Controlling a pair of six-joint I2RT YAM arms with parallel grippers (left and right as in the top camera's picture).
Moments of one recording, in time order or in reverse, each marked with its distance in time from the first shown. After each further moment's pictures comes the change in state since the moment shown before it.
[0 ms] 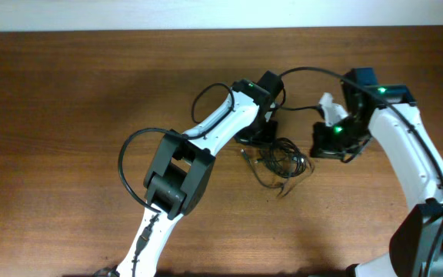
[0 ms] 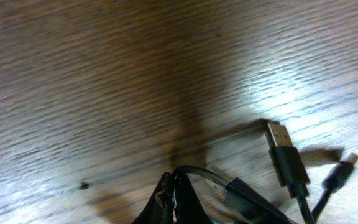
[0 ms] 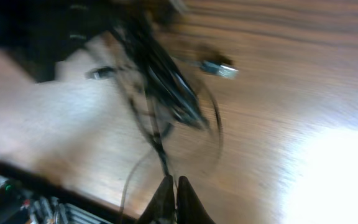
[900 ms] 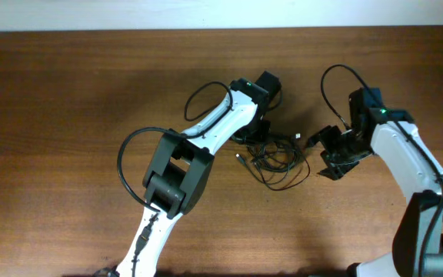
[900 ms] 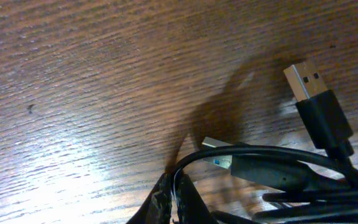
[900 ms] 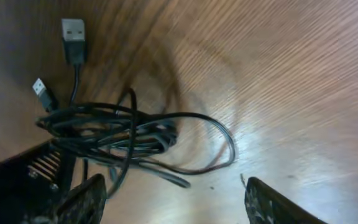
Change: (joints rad) left arm 0.008 0.000 -0.001 -0.037 -0.154 0.000; right arm -0.063 -0.004 -0.253 0.311 -0.077 0.941
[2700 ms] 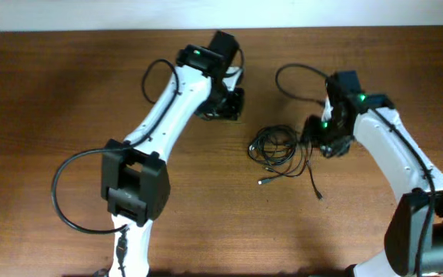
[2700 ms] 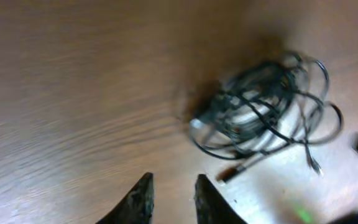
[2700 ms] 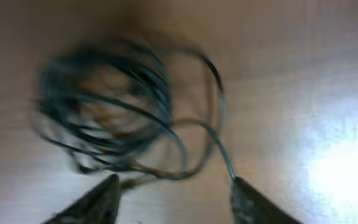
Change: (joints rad) left arm 0.194 -0.220 0.048 -0.144 0.214 0.090; right arm 0.135 0.042 0.179 -0.028 0.253 -0.559
